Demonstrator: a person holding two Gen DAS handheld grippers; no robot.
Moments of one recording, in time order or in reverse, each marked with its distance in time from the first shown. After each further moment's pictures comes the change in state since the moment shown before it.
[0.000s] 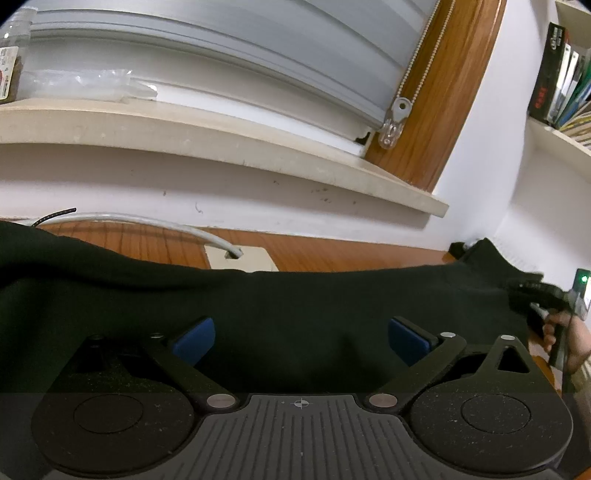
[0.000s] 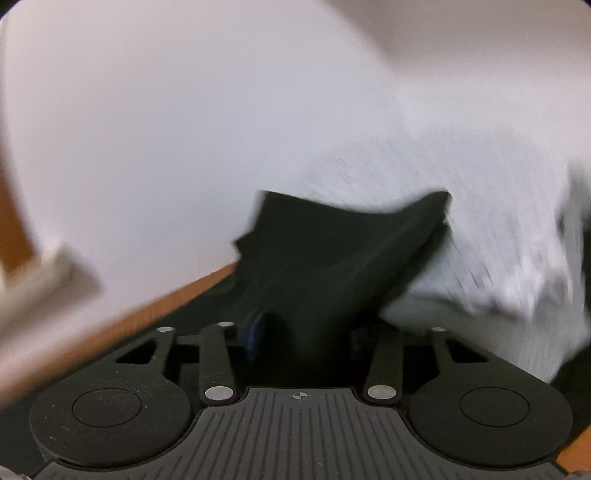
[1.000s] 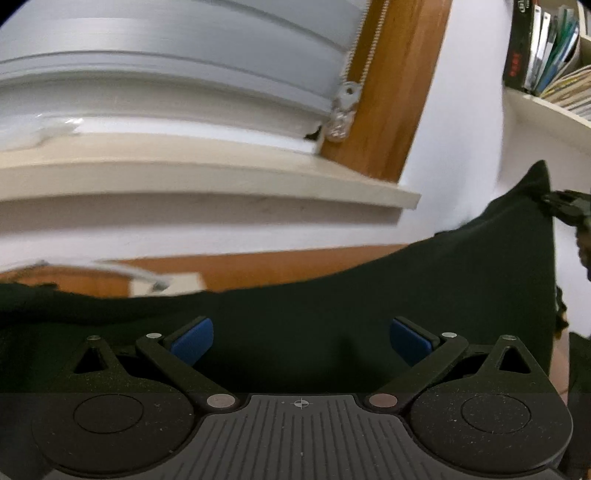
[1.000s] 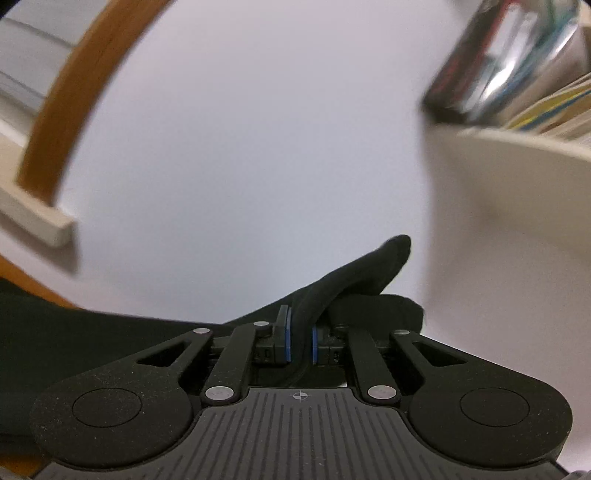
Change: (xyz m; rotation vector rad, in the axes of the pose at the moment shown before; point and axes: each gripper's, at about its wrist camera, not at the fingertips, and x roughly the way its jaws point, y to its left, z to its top) left arm 0.048 -0.067 0.022 0.120 -0.007 -0.009; right arm -0.048 0.029 0.117 -0.724 -0.292 -0.164
